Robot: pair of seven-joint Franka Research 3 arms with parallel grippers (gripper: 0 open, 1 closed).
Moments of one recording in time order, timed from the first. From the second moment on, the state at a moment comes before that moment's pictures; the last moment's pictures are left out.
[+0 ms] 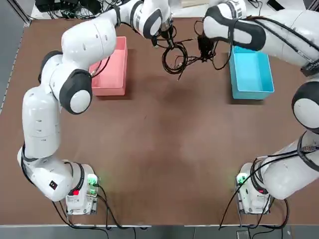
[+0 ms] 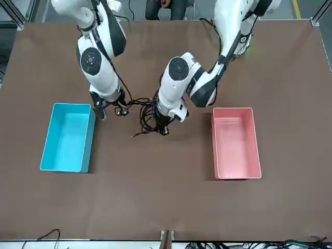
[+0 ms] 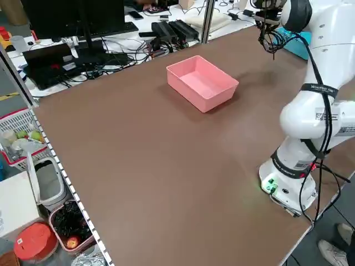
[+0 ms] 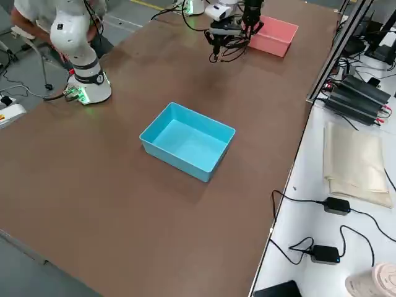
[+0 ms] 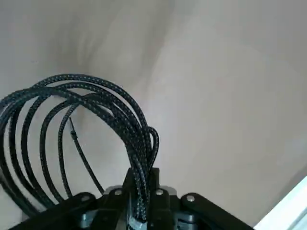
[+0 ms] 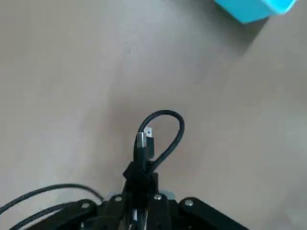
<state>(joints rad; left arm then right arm) -0.59 0.69 -0.23 -1.28 0.04 2.23 -2.73 0.52 0.16 -0.05 -1.87 0.12 1.95 1.42</state>
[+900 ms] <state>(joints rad) -0.27 0.61 -0.23 -1.34 0.04 1.90 -2.01 0.10 0.17 -0.07 -1.77 -0.08 1.81 0.77</state>
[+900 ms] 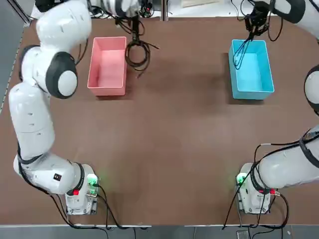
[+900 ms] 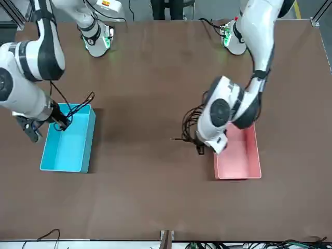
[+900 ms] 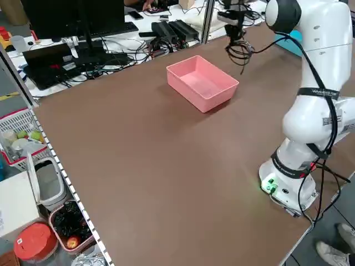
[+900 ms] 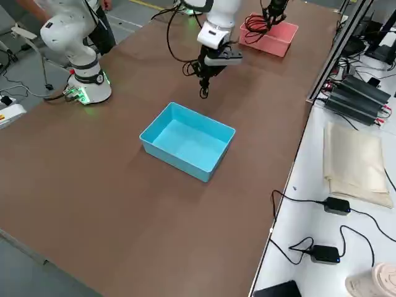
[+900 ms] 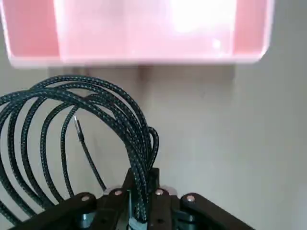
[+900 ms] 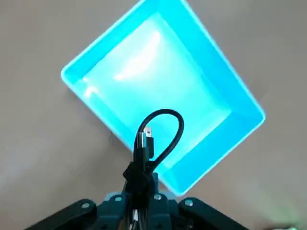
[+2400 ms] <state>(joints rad) 0.09 0.42 -0.30 -1.44 0.00 1.80 -1.56 -0.06 0.40 -0.06 -1.88 -0.08 2.25 0.52</state>
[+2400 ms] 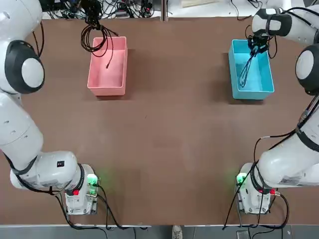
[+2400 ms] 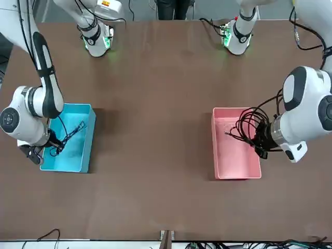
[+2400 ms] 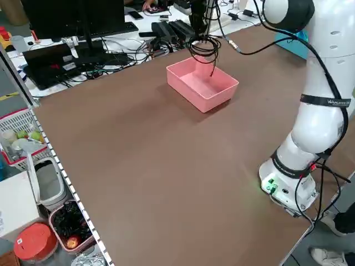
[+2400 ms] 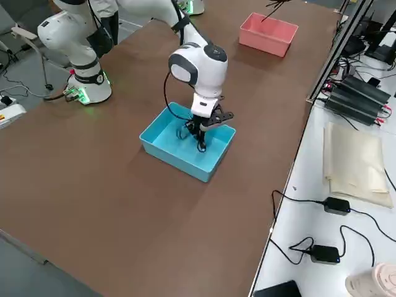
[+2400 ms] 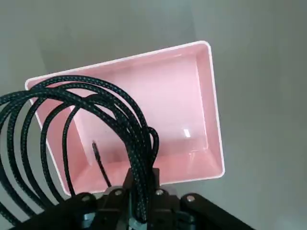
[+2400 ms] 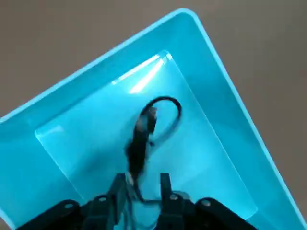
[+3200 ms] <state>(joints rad) 0.08 0.52 -0.32 -1.47 0.01 1.90 -1.57 -0.05 0.37 -0.04 -1.63 -0.08 1.91 0.34</state>
